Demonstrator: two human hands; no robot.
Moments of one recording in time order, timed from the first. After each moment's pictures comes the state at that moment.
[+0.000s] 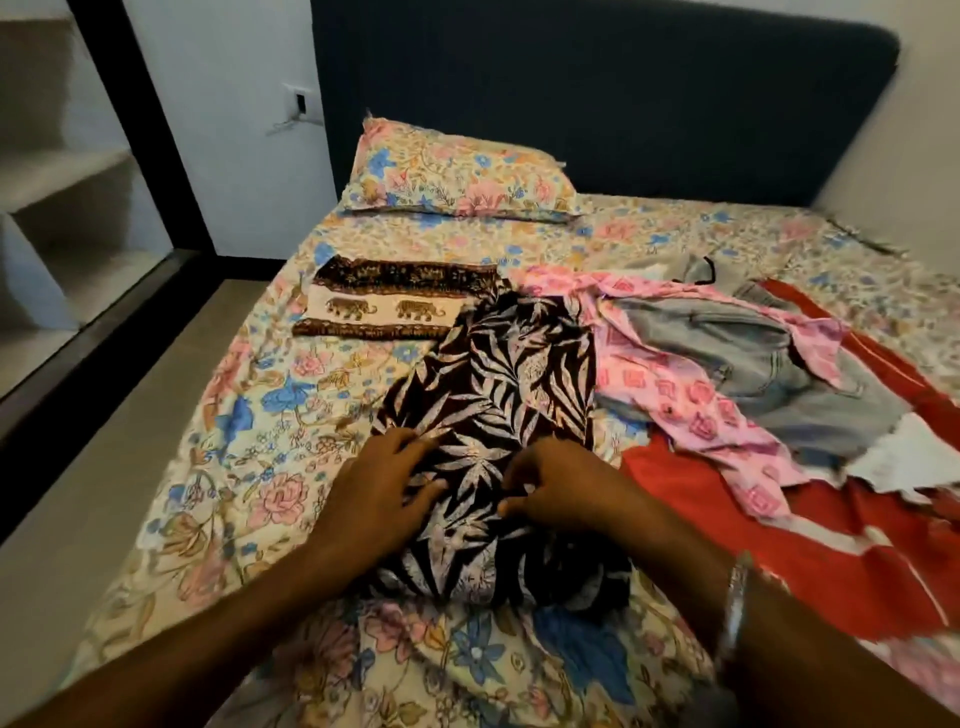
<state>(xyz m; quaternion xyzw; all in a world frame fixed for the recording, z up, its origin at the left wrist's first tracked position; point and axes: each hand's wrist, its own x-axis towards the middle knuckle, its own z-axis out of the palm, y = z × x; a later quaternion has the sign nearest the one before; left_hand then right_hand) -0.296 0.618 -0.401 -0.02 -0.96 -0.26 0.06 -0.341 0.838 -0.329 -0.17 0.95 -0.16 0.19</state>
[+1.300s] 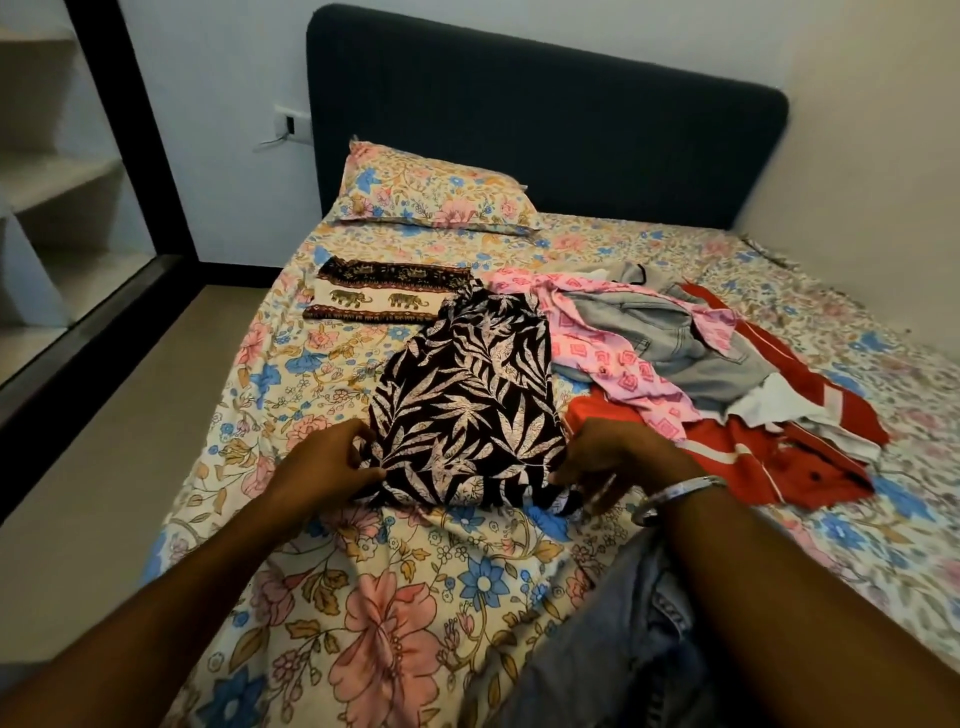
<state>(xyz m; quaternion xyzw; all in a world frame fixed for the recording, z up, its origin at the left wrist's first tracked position) -0.210 0.585 -0.368 0.05 -0.94 -0.33 -0.04 -0.260 0.898 -0.287 0.11 0.90 -0.25 0.34</state>
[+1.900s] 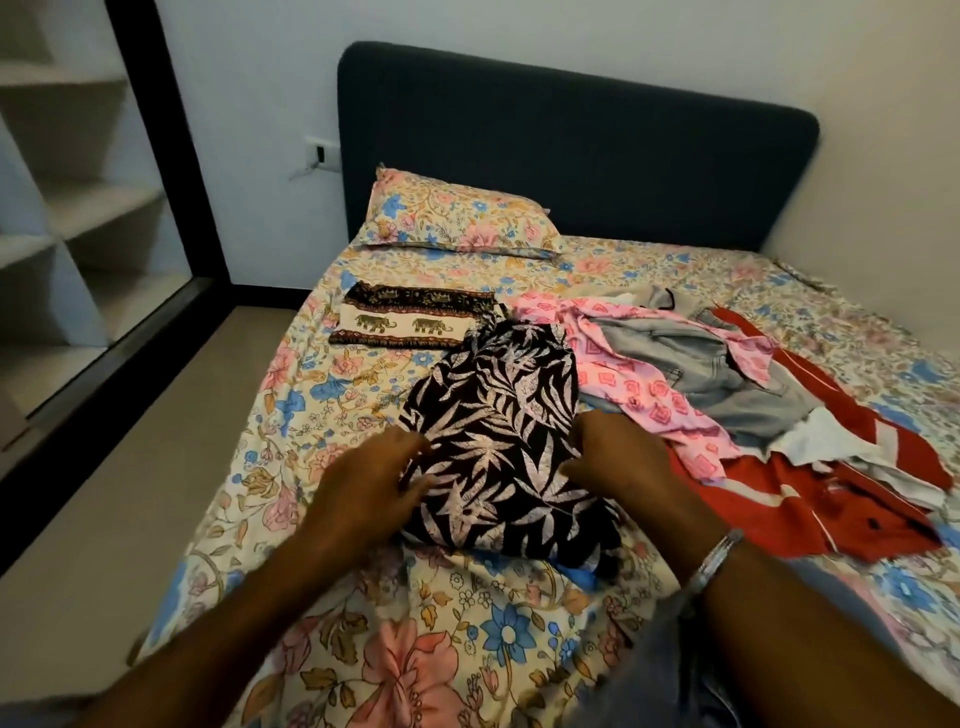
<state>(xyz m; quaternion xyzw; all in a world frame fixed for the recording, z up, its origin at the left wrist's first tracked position) -0.204 0.605 -0.349 -0.05 -0.96 -0.25 0.14 -0.282 0.866 -0.288 -0.06 1.00 -0.04 0.02</state>
